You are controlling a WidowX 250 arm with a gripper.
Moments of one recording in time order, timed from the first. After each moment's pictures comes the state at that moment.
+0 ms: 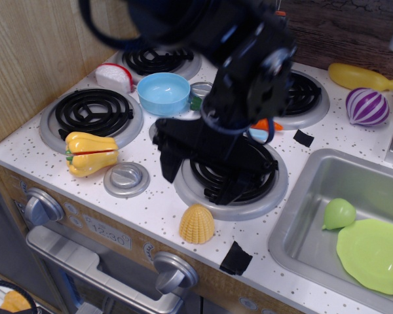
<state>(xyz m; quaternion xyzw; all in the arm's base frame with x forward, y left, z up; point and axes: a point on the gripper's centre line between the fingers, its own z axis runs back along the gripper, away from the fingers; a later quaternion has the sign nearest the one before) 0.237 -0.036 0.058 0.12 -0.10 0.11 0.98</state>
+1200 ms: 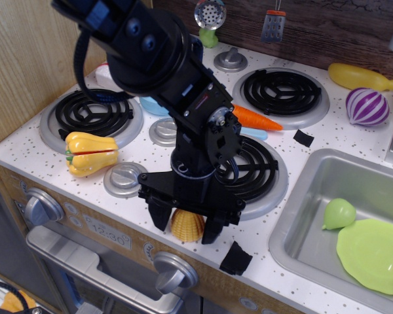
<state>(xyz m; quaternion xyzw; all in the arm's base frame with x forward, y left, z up) 0.226 -0.027 0.006 0.05 -0.06 0.14 0.99</state>
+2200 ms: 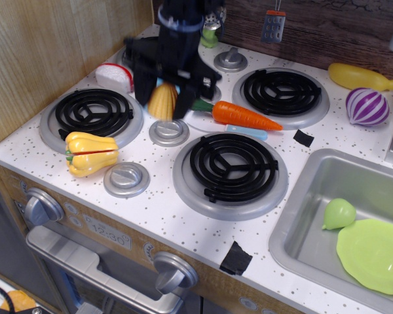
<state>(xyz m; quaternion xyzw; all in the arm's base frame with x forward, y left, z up) 0.317 0.059 0.088 0.11 -0.02 0.08 0.99</state>
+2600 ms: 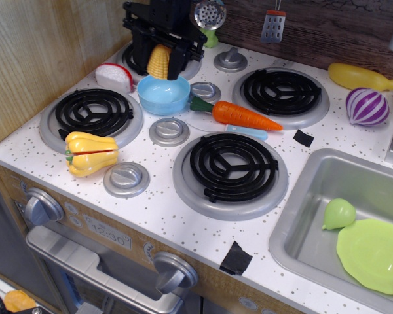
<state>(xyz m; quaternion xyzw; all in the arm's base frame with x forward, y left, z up) 0.370 0.097 0.085 0.11 -0.09 0.02 0.99</state>
